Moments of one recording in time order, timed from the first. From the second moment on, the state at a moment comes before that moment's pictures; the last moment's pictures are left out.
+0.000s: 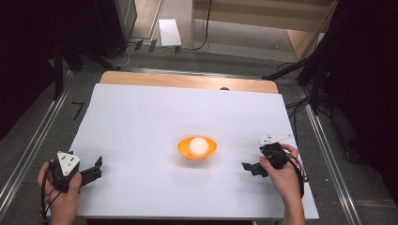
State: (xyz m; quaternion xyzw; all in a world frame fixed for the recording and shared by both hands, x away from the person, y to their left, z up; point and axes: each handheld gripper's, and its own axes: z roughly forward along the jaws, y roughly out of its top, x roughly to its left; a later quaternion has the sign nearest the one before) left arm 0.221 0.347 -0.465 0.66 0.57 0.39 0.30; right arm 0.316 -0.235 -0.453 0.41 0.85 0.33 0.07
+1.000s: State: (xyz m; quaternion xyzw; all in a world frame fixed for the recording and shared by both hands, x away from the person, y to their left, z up) left arm 0.223 0.347 -0.465 0.66 0.57 0.38 0.29; right arm 0.262 -0.314 -0.485 0.48 0.78 0.41 0.08
